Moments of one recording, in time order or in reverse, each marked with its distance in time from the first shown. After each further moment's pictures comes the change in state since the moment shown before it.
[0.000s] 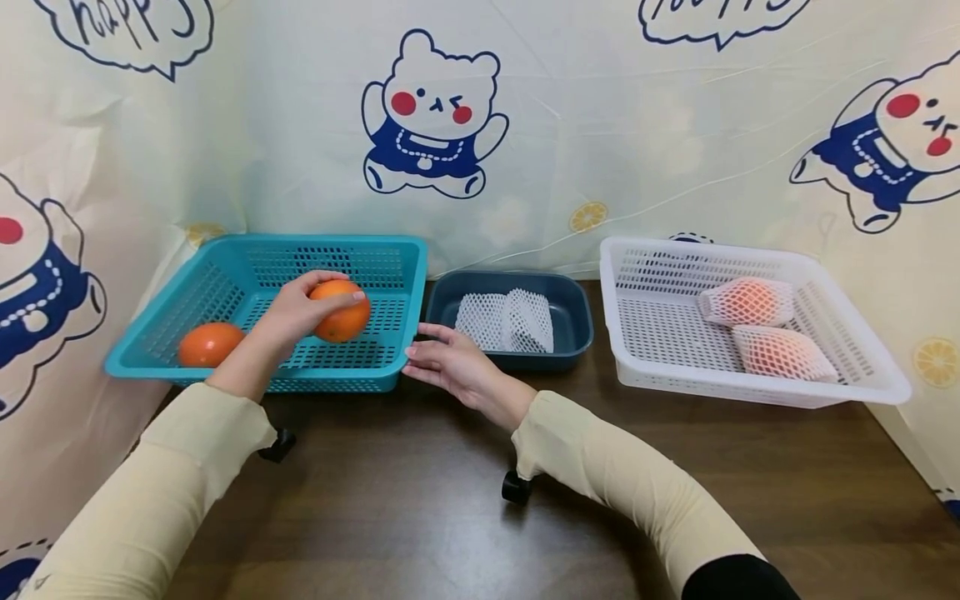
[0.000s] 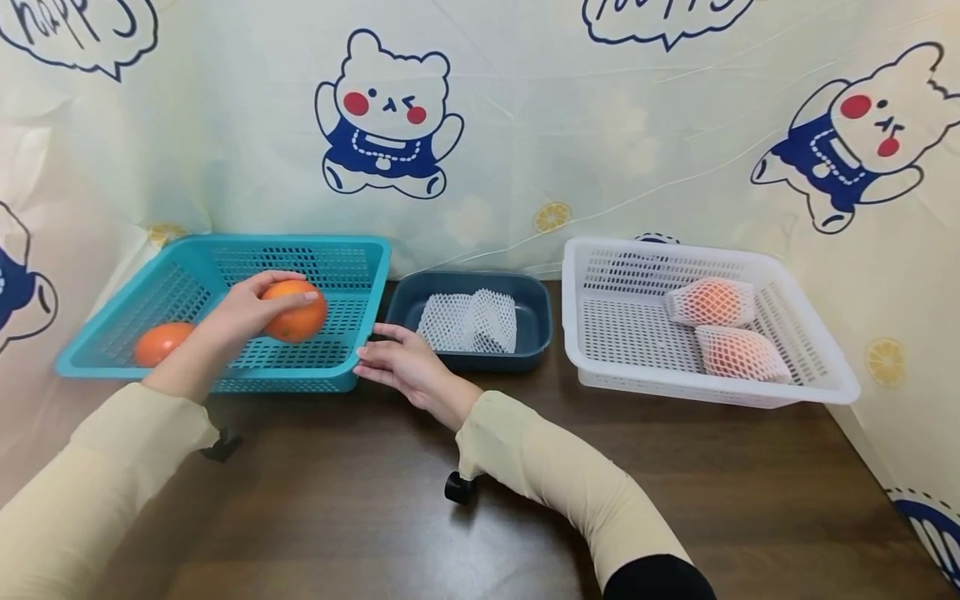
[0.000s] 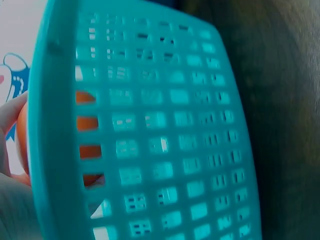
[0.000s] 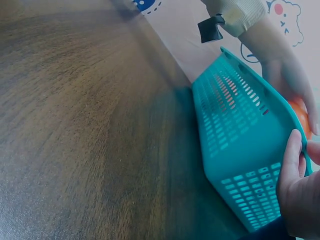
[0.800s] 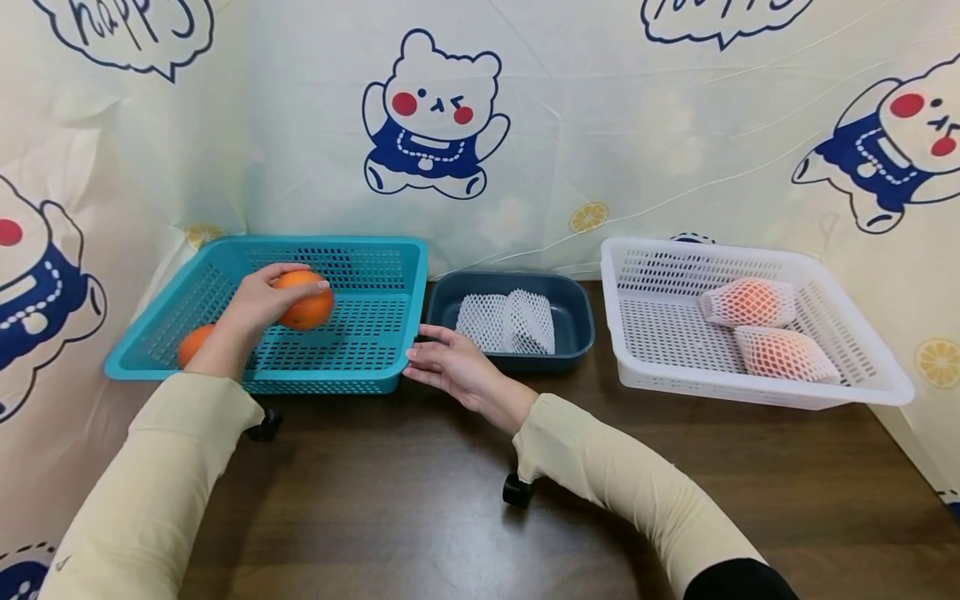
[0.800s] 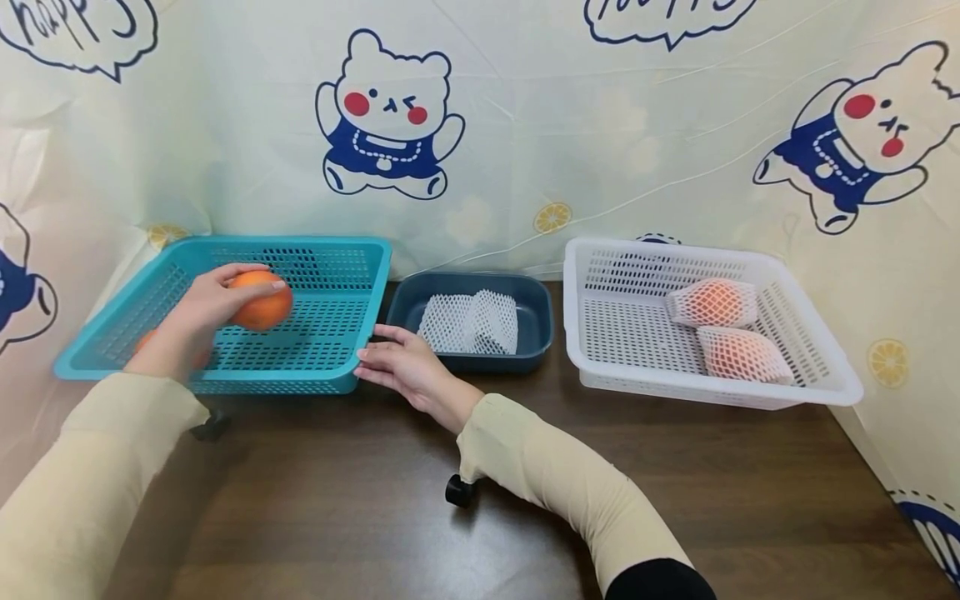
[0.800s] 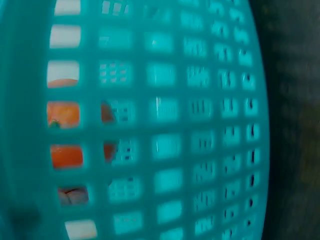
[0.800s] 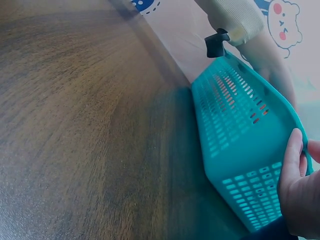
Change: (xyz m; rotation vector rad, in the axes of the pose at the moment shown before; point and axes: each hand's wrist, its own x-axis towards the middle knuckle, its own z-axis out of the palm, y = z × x) left_hand 0.012 -0.026 -0.043 0.043 0.068 -0.047; right_hand -0.001 0.001 0.002 0.010 -0.009 -0.012
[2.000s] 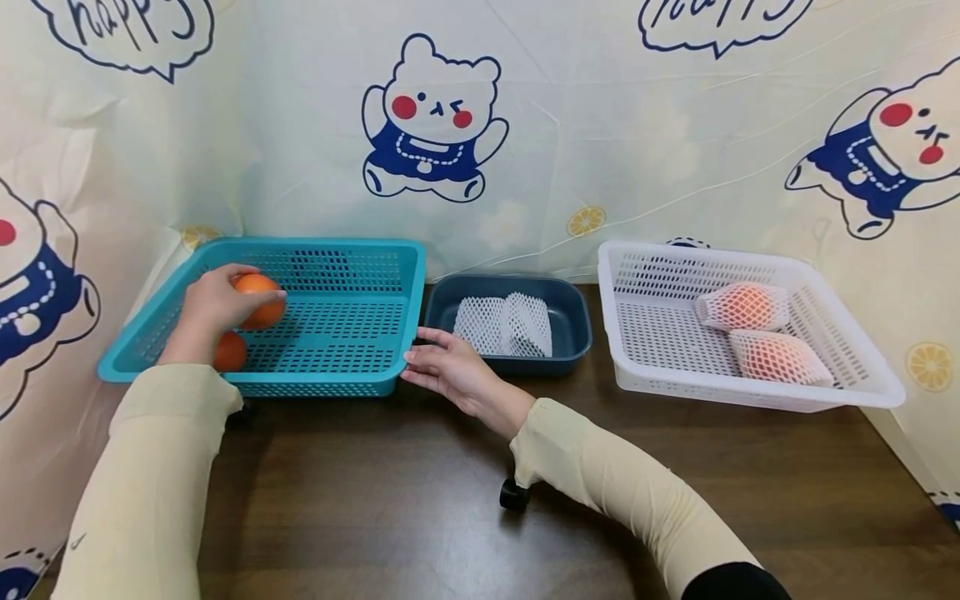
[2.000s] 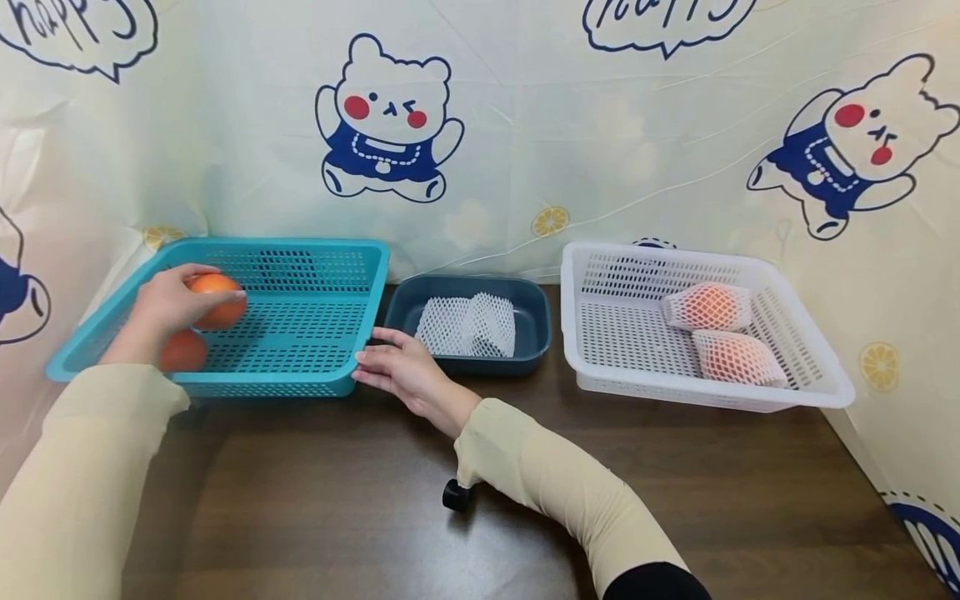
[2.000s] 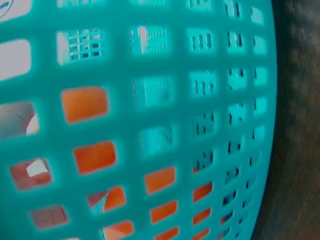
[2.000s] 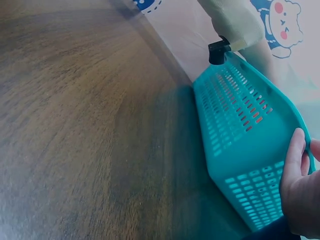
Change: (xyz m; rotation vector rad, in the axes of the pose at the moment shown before) left_hand 0.012 -0.036 -0.037 0.315 0.172 -0.018; right_hand -0.001 0.002 -0.001 0.011 -0.008 -0.003
